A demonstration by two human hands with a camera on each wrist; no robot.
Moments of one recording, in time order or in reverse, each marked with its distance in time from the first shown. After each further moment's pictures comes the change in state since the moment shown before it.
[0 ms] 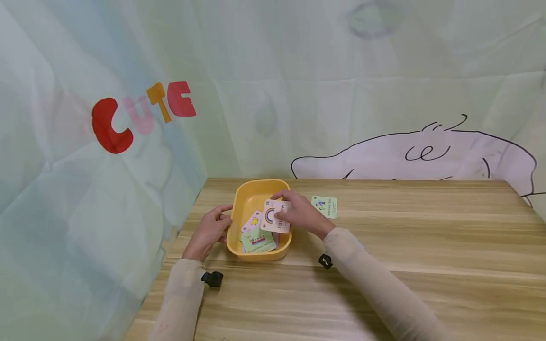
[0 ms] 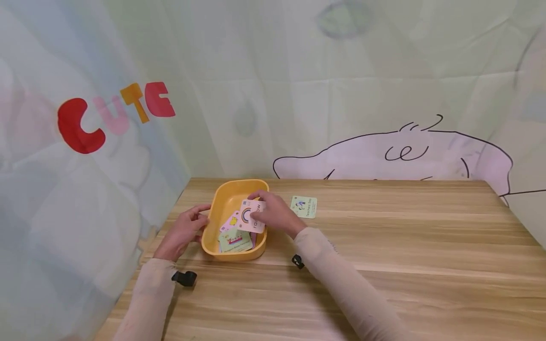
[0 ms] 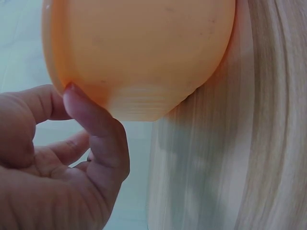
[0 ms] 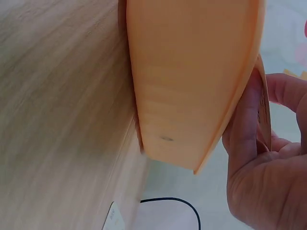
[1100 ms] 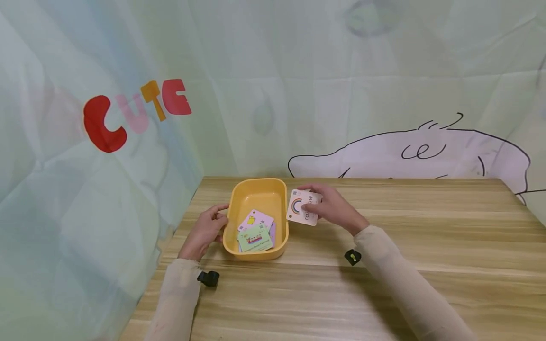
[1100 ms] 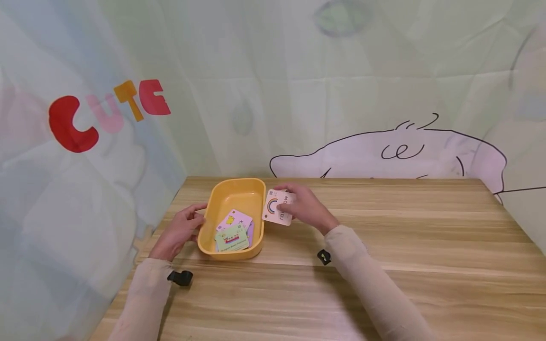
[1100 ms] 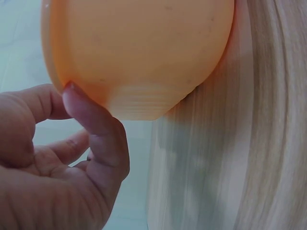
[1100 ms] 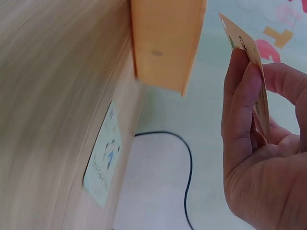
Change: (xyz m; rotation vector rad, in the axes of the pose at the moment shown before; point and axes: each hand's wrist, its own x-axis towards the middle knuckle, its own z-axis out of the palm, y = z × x) left_hand 0.000 -0.001 0.001 0.002 0.004 -0.010; right_hand -0.037 0.023 -0.067 0.024 0.059 -0.052
